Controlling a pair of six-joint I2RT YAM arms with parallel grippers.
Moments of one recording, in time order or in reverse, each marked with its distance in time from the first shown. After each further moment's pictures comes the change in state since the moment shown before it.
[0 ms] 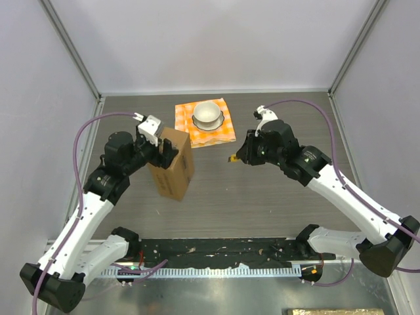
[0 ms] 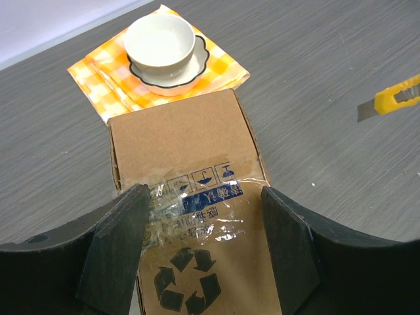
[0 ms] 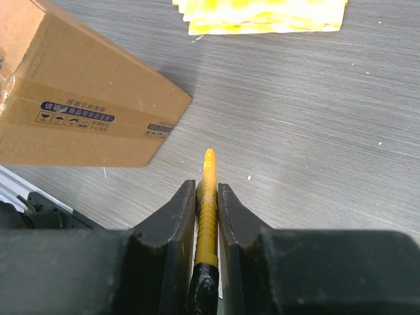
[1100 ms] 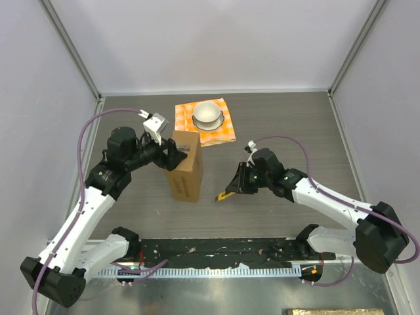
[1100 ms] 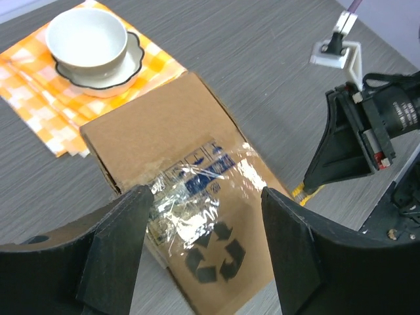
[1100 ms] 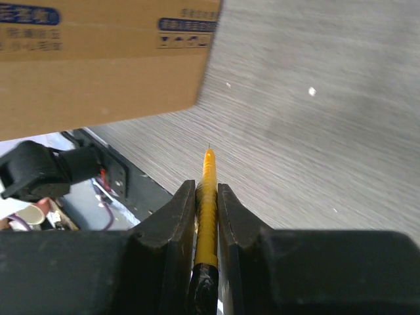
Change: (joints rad) left arm -0.016 0.051 0.045 -0.017 0.192 -0.102; right arm -0.013 0.033 -0.487 0.327 -0.356 0.278
